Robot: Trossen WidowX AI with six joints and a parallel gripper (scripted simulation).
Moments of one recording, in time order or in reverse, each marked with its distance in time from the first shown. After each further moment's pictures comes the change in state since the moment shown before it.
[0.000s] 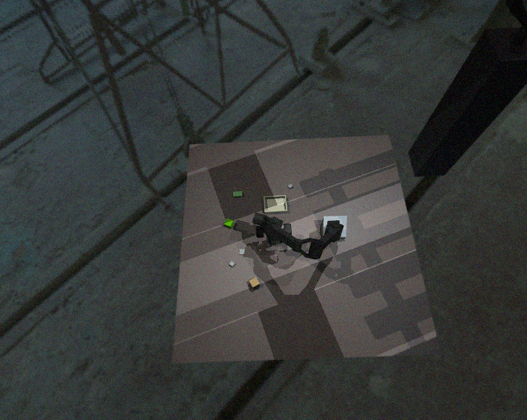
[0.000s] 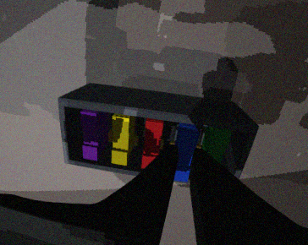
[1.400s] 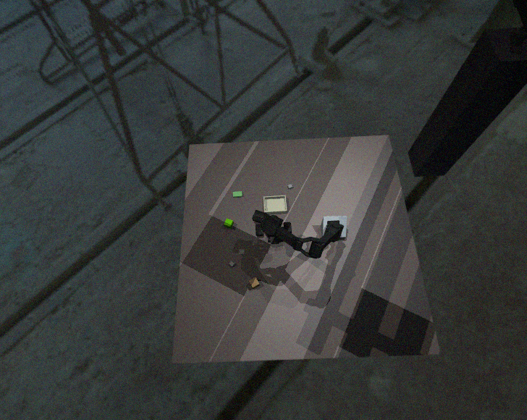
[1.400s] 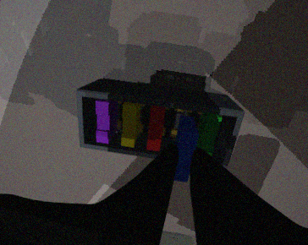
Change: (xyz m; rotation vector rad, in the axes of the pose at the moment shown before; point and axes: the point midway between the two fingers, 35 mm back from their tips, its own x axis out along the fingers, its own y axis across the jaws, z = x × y) arm -0.020 0.000 -0.001 0.006 -0.002 0.000
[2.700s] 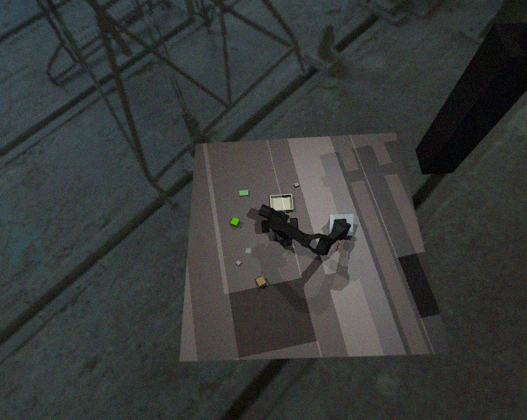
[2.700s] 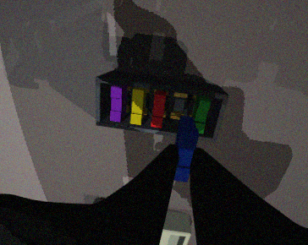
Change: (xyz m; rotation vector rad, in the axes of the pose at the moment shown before) arm -0.033 -0.001 -0.002 -0.006 0.003 -0.003
